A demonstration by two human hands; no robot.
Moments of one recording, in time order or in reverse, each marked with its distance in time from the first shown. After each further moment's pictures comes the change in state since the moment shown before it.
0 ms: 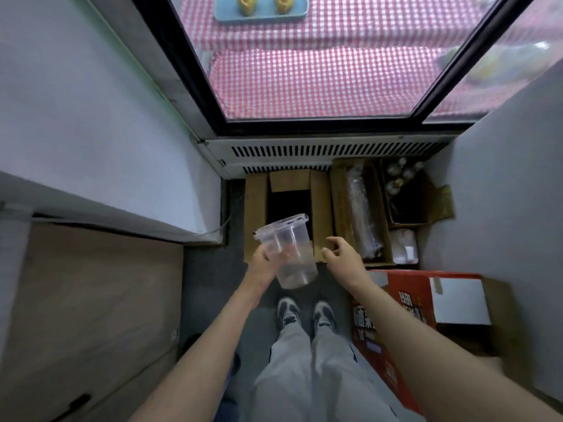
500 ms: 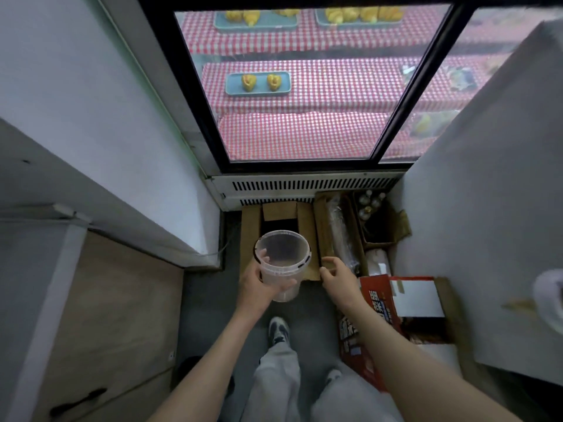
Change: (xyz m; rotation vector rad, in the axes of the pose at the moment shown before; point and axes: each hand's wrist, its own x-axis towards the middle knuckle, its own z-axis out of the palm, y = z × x) left_hand -0.116 0.014 0.004 0.209 0.162 0.288; right_hand -0.134 -0.011 -0.039 0.049 0.100 -0.065
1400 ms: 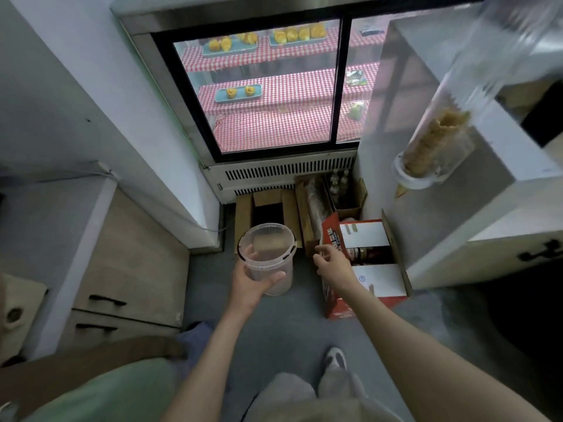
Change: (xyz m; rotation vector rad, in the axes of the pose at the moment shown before) left_hand -0.306 -0.014 0.081 -0.052 0.129 0.158; right_hand -0.240 0.164 -0.073 0.131 0.023 -0.154
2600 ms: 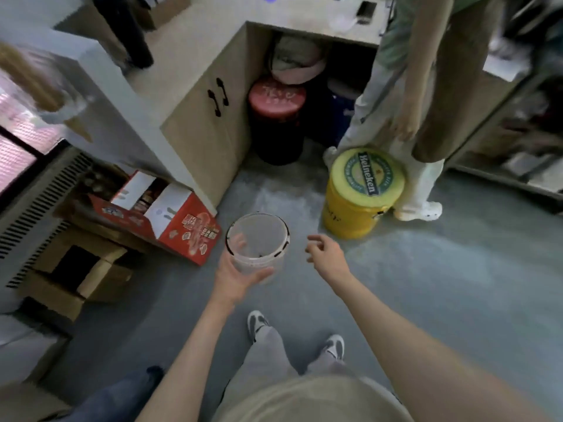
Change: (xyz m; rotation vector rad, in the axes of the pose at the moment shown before) left_hand -0.419 -0.046 0.115 0.278 -1.030 0.238; right_hand -0.520 0.316 -0.020 0.572 0.889 0.471
